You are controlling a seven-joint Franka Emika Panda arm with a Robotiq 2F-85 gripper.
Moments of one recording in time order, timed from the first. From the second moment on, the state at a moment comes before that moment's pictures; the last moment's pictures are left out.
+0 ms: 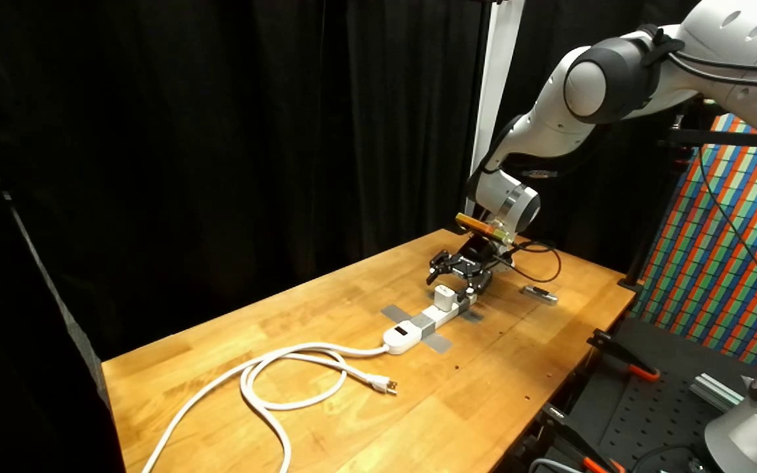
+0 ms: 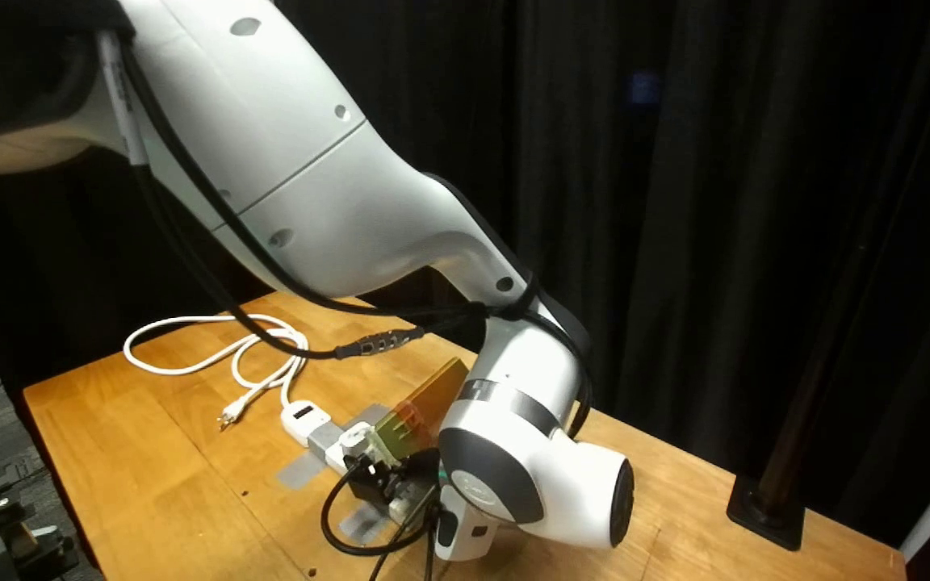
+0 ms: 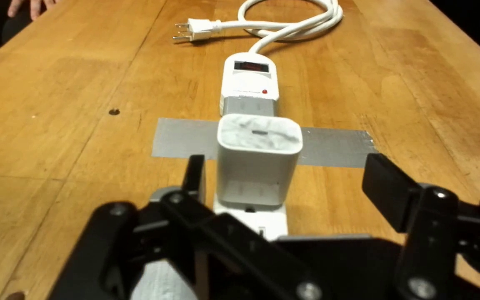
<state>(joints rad) -0.31 1.07 -0.23 -1.56 1.08 1.54 0.32</state>
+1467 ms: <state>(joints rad) -0.06 0.53 -0.18 -2.14 1.04 2.74 0.10</state>
